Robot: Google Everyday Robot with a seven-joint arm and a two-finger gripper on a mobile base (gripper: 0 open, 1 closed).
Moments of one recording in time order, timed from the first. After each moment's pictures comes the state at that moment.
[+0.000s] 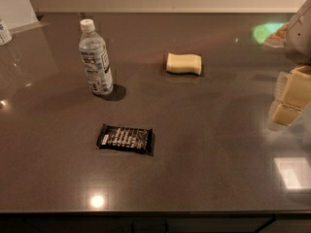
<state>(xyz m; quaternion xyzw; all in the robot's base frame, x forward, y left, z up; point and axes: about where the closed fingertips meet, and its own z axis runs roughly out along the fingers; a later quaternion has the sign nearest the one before) 0.438 -0.217 0.976 -0.60 0.78 -0.03 0.16</state>
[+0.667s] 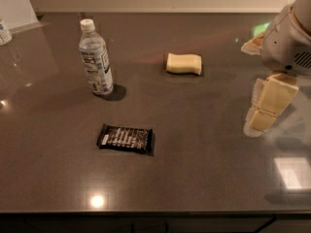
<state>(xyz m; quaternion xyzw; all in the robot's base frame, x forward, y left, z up) 0.437 -0.179 0.964 -0.62 0.76 0.01 0.18</state>
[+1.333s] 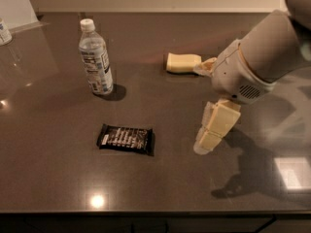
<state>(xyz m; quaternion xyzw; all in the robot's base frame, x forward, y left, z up) 0.435 -0.093 0.918 -0.65 0.71 0.10 0.24</state>
